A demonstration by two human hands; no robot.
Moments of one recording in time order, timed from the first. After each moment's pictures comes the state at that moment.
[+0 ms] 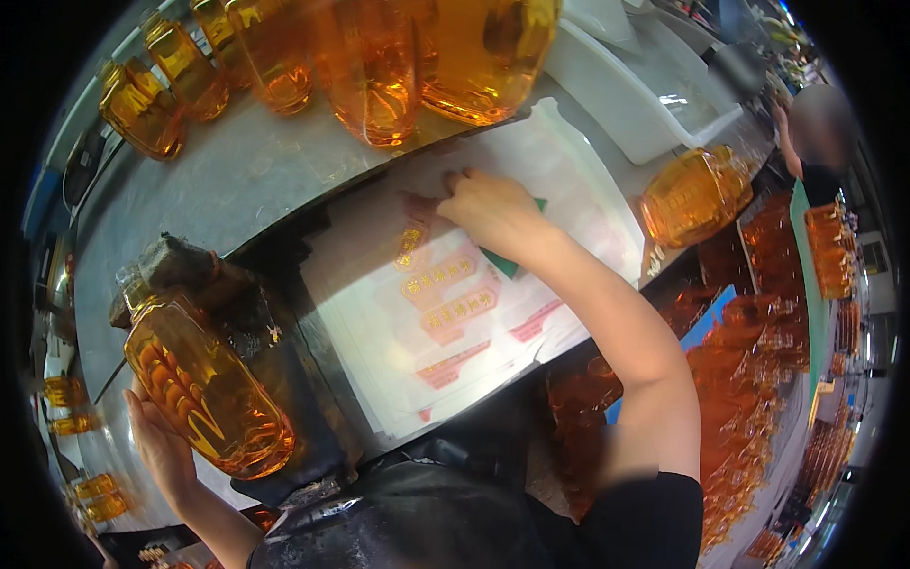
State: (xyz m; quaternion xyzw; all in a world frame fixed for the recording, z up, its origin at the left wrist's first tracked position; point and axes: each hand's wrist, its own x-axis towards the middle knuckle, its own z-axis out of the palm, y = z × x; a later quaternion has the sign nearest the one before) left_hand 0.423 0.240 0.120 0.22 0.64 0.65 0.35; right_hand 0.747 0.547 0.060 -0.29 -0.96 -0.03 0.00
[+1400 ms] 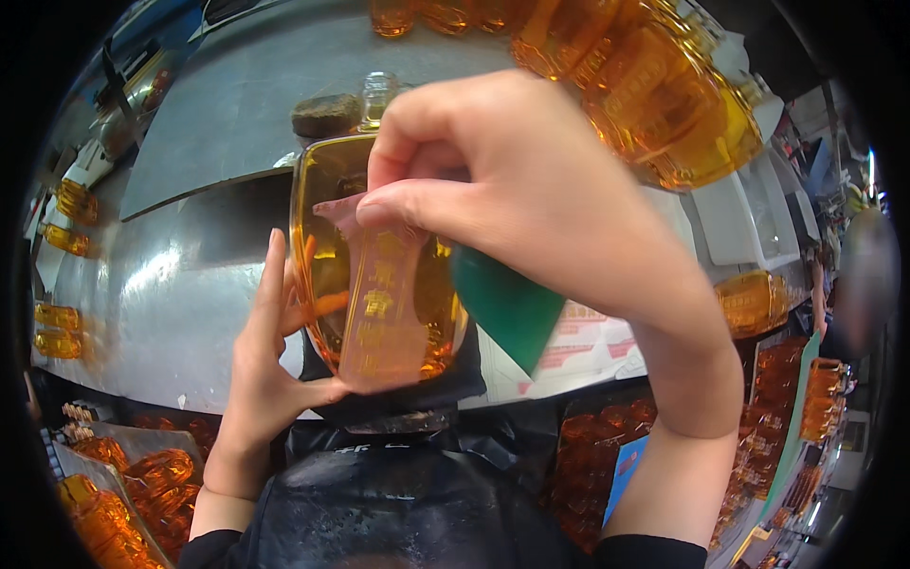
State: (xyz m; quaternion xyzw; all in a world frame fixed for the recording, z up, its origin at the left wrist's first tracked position) left_hand 0.451 0.199 0.114 0.52 0.63 0.51 0.26; right_hand 0.578 0.407 0.229 -0.11 -0.90 0.42 0.09
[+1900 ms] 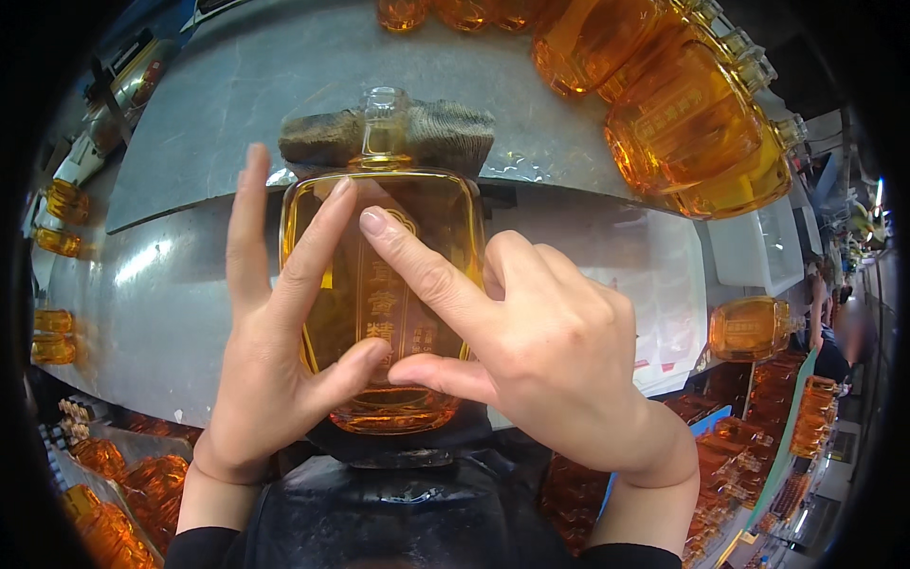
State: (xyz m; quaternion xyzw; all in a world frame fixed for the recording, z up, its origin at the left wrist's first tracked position) left_hand 0.437 0.247 0.153 0.61 0.70 0.35 0.07; right_hand 0.601 0.375 0.200 -0.16 -0.98 0.00 0.09
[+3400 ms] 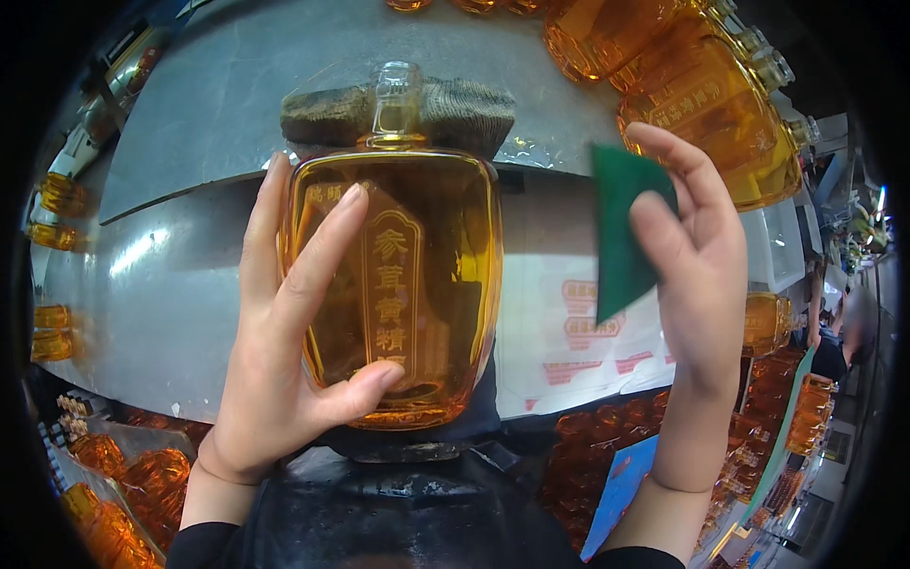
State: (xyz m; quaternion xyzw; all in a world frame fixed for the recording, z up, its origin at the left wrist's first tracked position) left_hand 0.438 0.245 0.138 0.60 0.65 0.45 0.15; right_hand 0.636 0.435 0.193 -0.31 -0.73 0.52 0.32
